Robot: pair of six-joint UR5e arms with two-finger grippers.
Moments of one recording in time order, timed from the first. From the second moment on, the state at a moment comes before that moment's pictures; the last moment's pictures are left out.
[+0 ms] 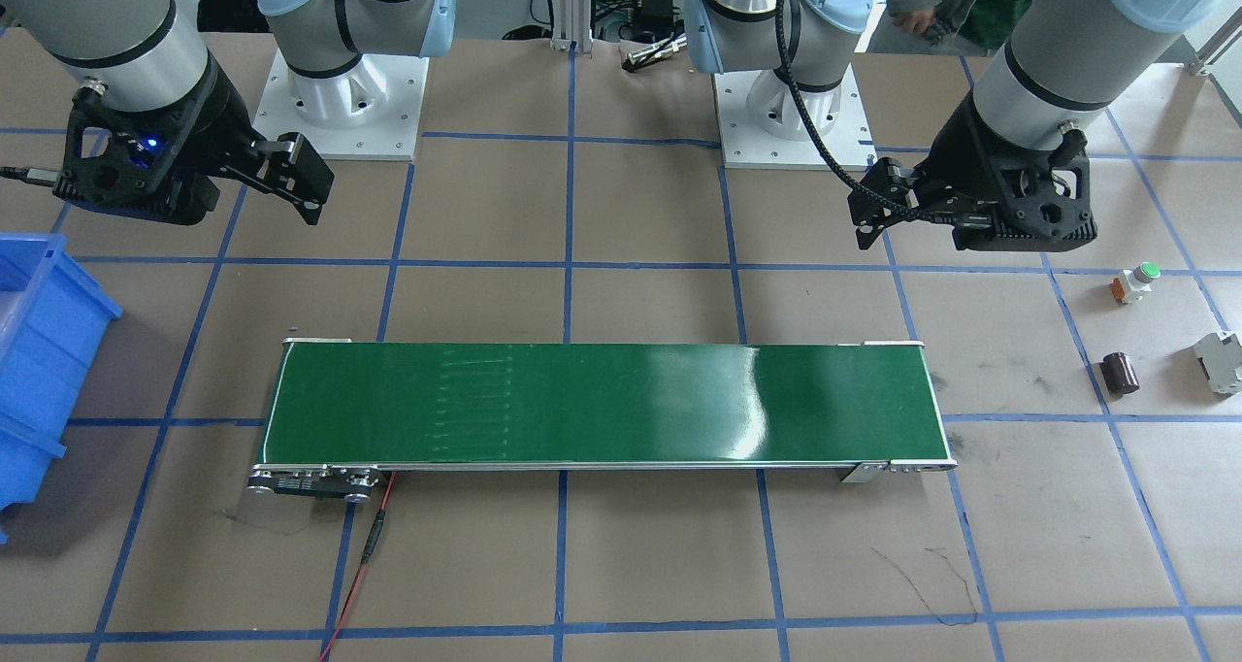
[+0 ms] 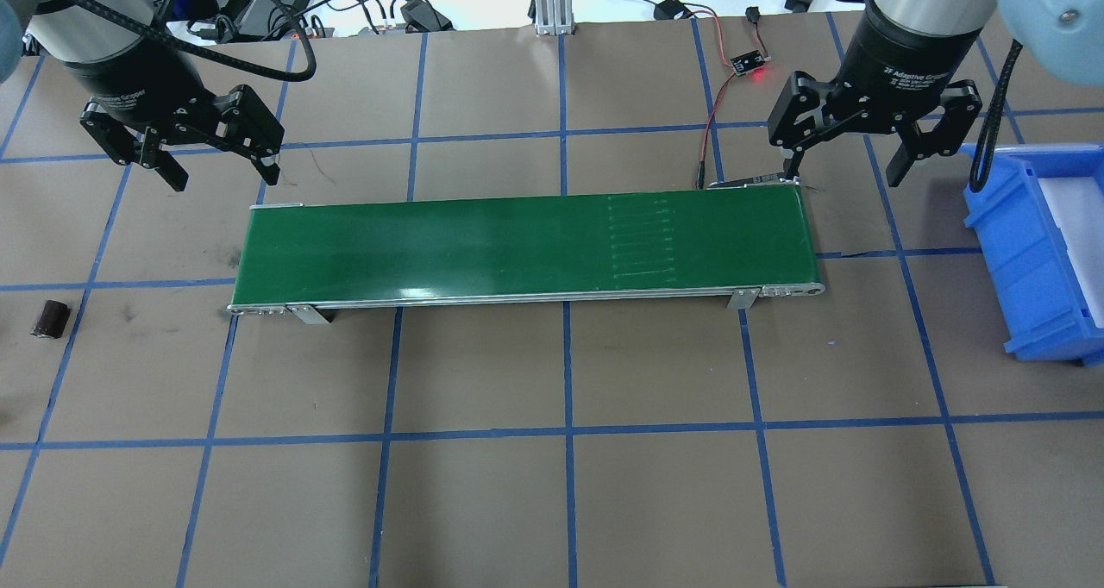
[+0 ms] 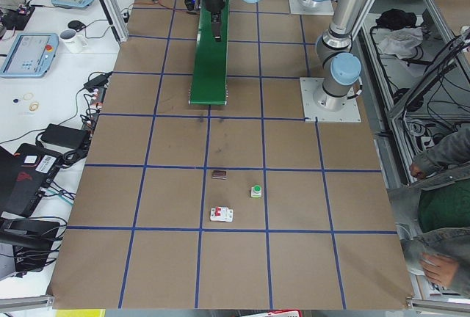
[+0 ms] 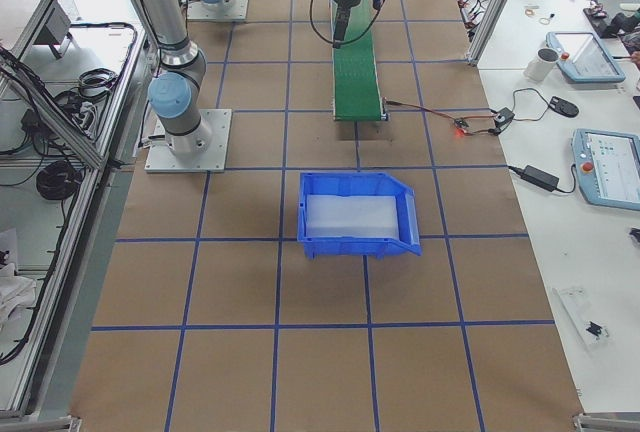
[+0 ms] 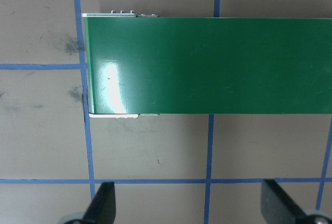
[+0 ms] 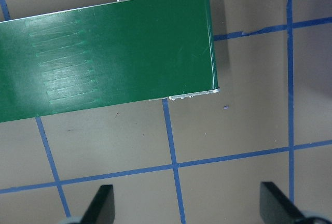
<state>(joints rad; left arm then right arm) -1.43 -1.62 -1.52 -1.65 1.58 0.12 1.52 -1.54 1.53 -1.44 -1.57 0.10</state>
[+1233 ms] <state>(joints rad) -1.25 -1.67 -1.53 -1.55 1.59 0.27 1.52 -1.54 1.53 -1.54 -1.64 -0.08</state>
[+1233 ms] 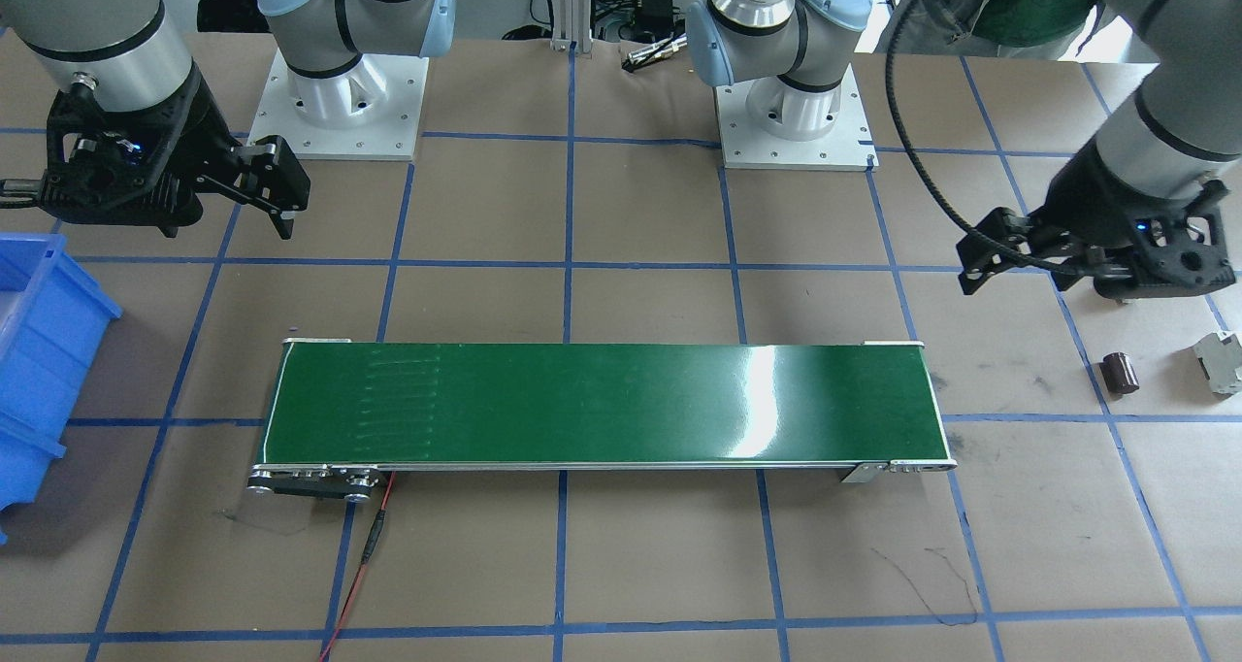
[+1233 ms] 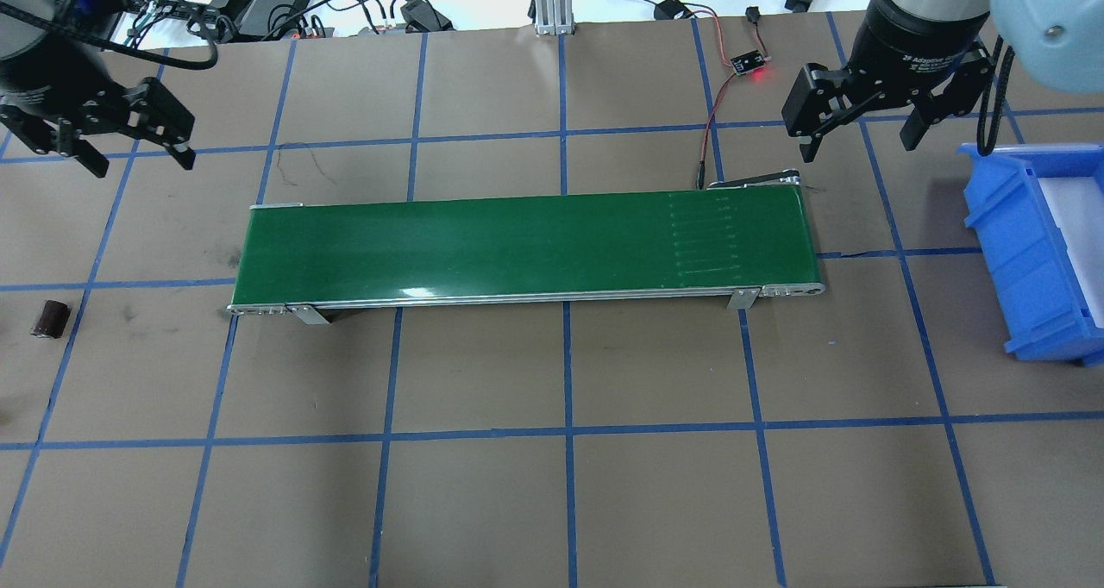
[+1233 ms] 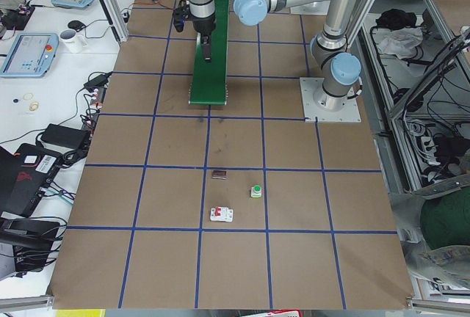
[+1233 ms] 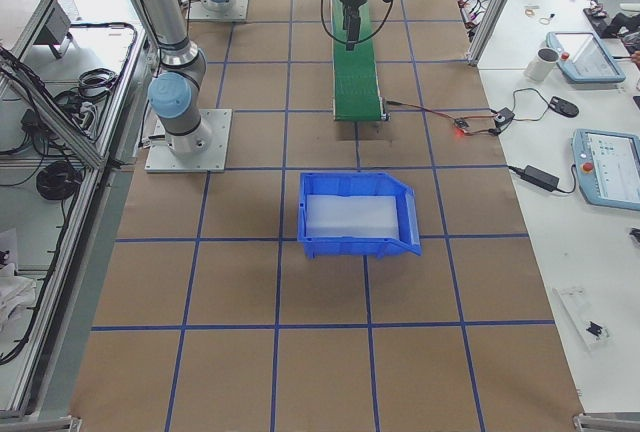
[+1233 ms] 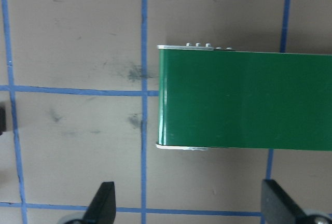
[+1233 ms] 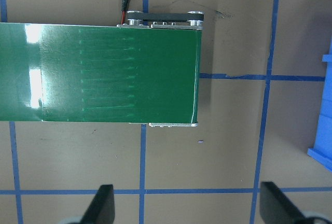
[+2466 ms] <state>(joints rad) -0.92 -1.80 -1.67 -1.24 1.79 0.82 1.52 -1.54 1.54 -1.61 -1.58 -0.07</state>
